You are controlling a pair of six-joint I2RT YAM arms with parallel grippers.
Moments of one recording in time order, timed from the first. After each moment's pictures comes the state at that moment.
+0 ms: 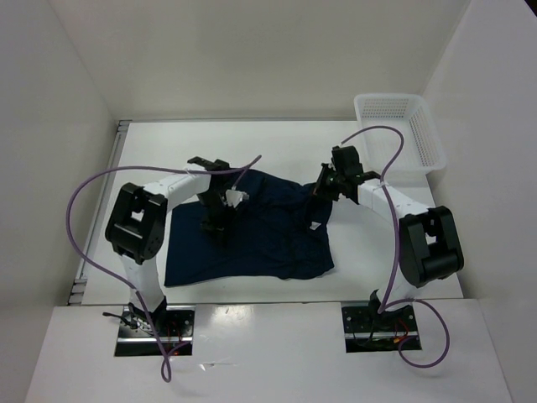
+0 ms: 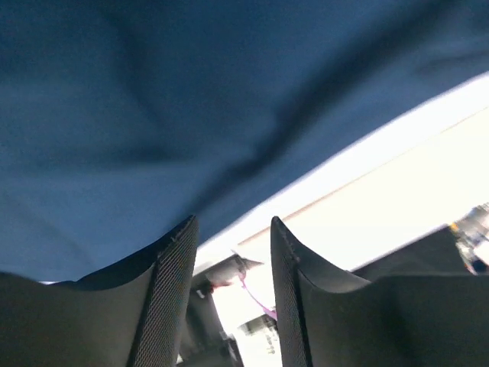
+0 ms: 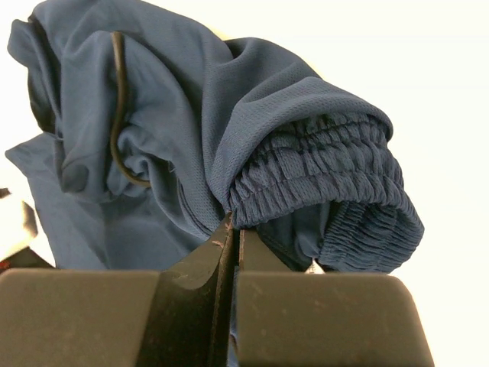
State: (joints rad) left arm -0.41 1.89 1.32 -1.13 0.36 0.07; right arm 0.28 1.59 1.02 -0.26 -0.21 0.62
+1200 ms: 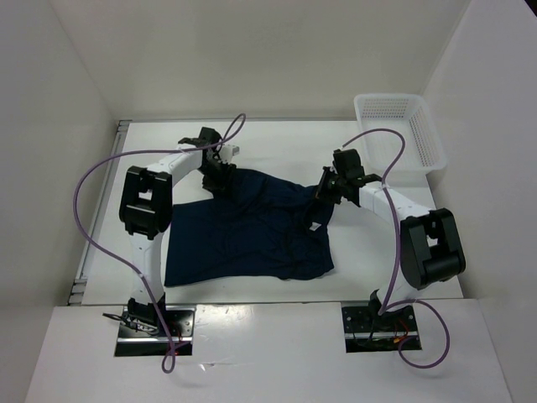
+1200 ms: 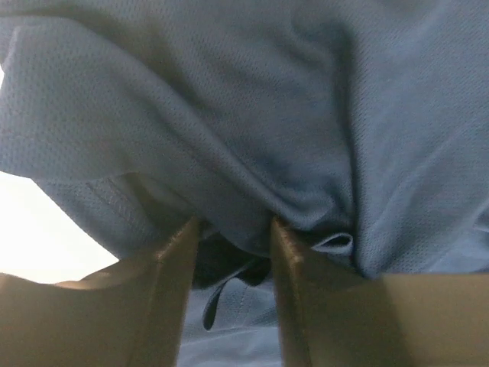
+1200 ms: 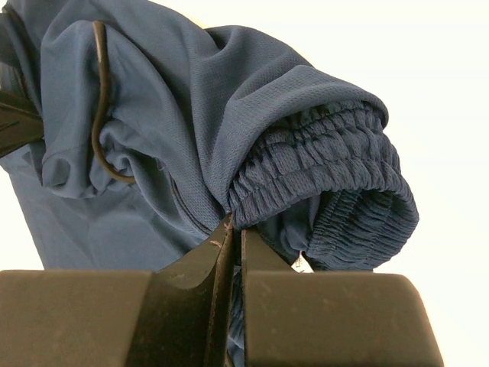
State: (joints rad) left arm -0.23 2.16 1.66 -0.78 0.29 0.07; right arm 0.27 1.57 0.98 -0.27 -0.20 0.60
